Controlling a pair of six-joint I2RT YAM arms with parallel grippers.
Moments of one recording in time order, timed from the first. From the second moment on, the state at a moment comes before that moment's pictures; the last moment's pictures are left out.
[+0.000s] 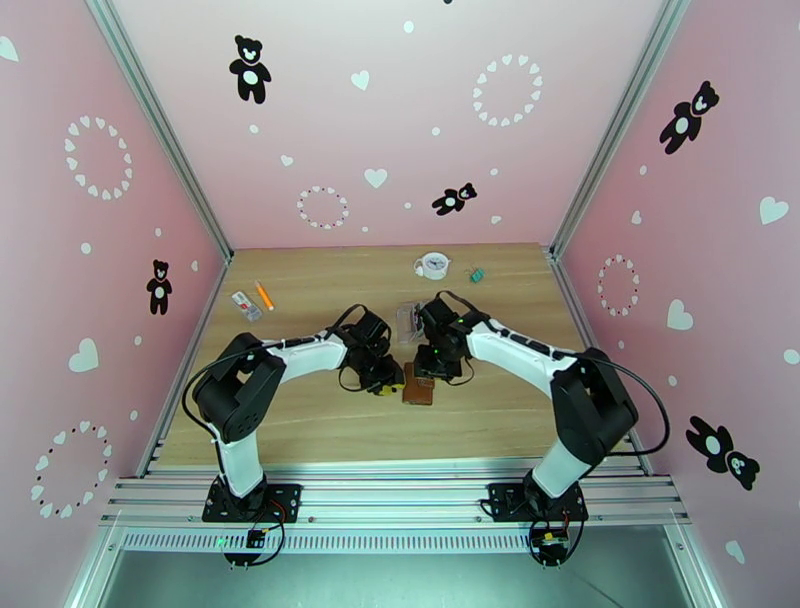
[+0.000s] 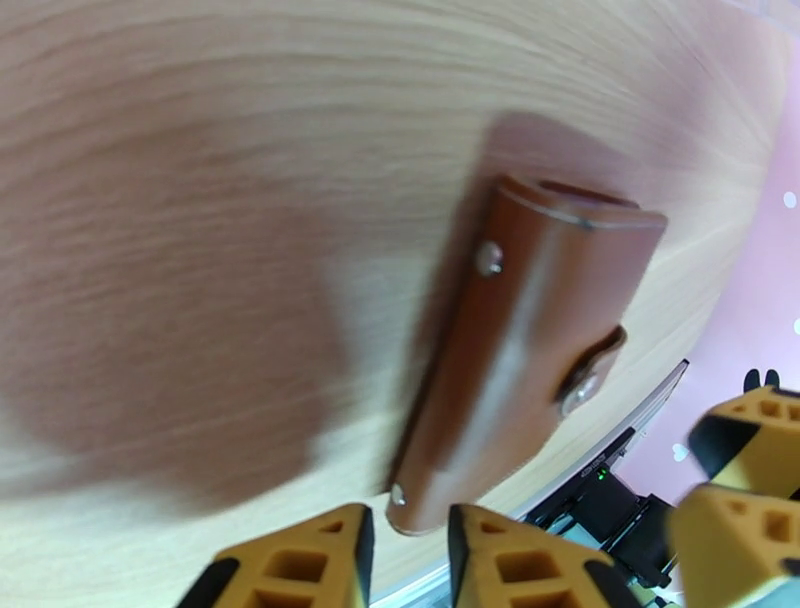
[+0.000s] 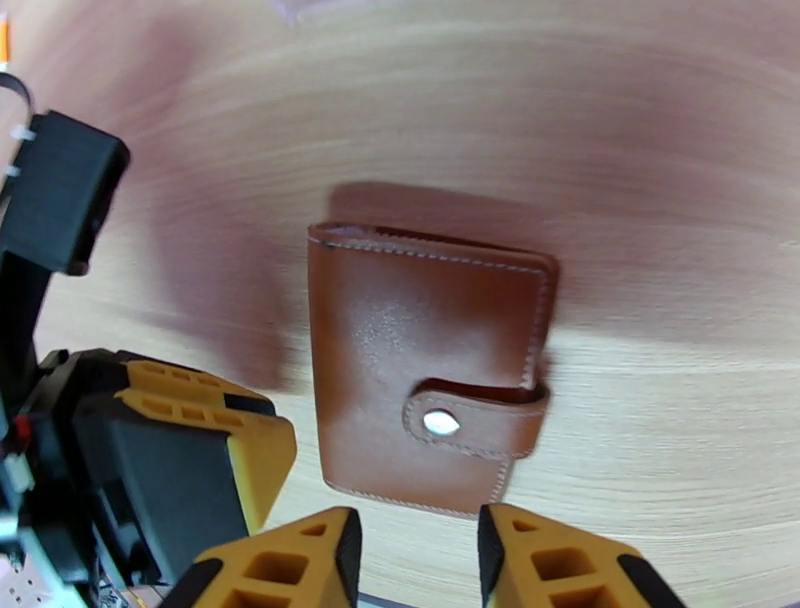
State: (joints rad) left arm -0.68 1.87 1.10 -0.43 0.57 -0.94; right arm 0.63 1.71 1.15 -0.80 -0.22 0.66
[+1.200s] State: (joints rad) left arm -0.67 1.97 1.16 -0.44 0.62 -0.94; right arm 0.67 1.93 1.32 -0.91 -0.13 0.60
